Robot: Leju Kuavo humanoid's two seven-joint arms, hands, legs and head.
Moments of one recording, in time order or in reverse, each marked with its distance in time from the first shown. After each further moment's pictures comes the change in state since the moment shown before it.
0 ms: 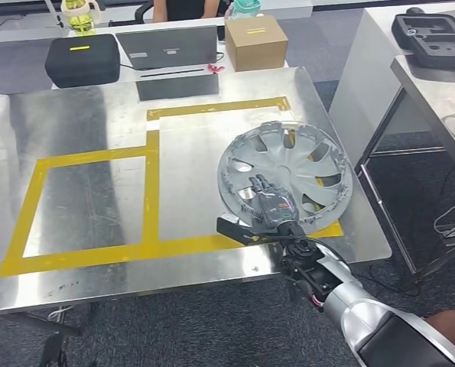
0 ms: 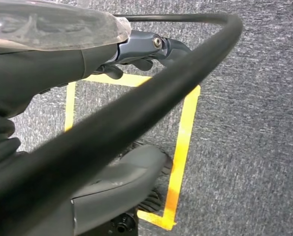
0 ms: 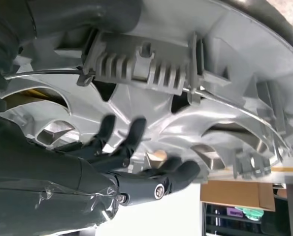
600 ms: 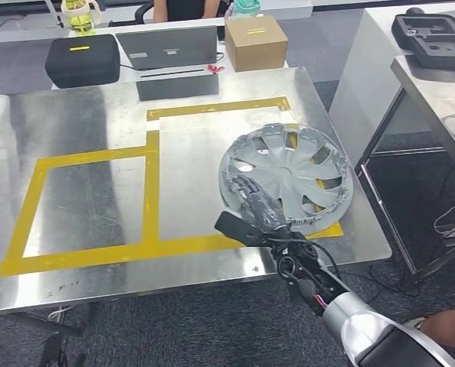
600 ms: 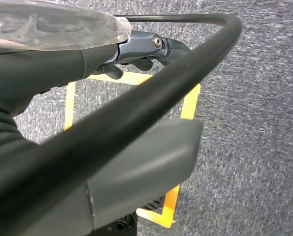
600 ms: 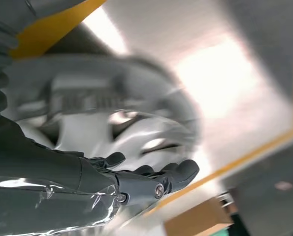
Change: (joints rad) left arm -0.001 0.000 -0.007 0.000 0.021 -0.001 0.001; right arm 0.086 0.005 -0.093 -0.153 -0.507 0.049 -0.400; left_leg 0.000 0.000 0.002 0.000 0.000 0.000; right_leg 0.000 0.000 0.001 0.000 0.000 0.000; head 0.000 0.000
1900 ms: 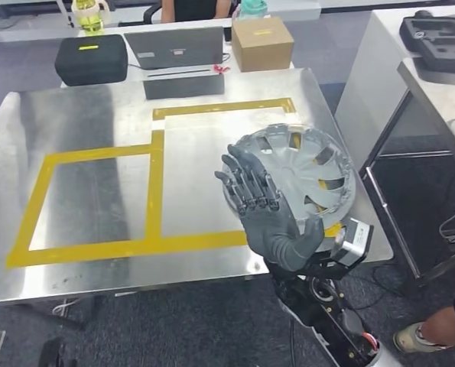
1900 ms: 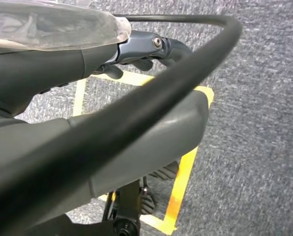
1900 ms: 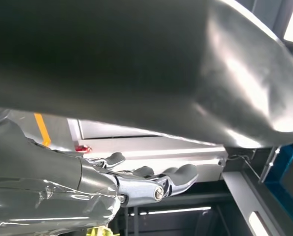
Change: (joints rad) left arm 0.031 0.004 0.000 0.000 0.063 0.031 -0.004; right arm 0.259 -0.091 -0.032 -0.861 -0.862 0.555 -0.349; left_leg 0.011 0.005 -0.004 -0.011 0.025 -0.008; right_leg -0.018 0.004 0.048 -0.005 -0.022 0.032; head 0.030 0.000
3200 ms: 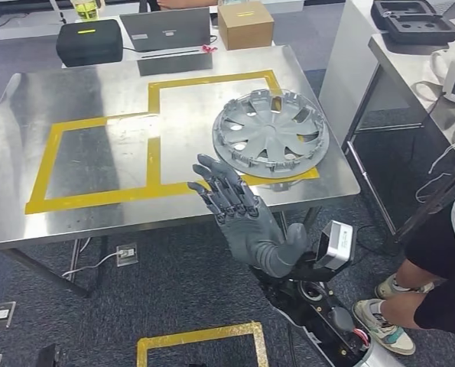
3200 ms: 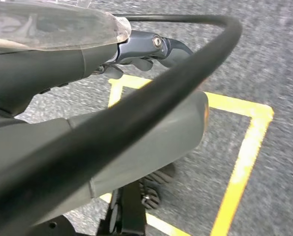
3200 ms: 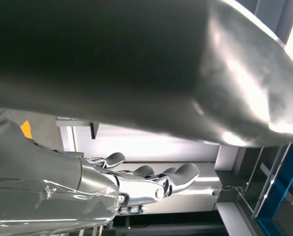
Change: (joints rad) left arm -0.003 -0.005 0.000 0.000 0.012 0.005 0.000; right arm -0.012 -0.003 0.049 -0.028 0.006 0.047 0.010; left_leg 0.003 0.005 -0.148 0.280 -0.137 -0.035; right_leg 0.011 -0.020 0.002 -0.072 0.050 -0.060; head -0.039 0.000
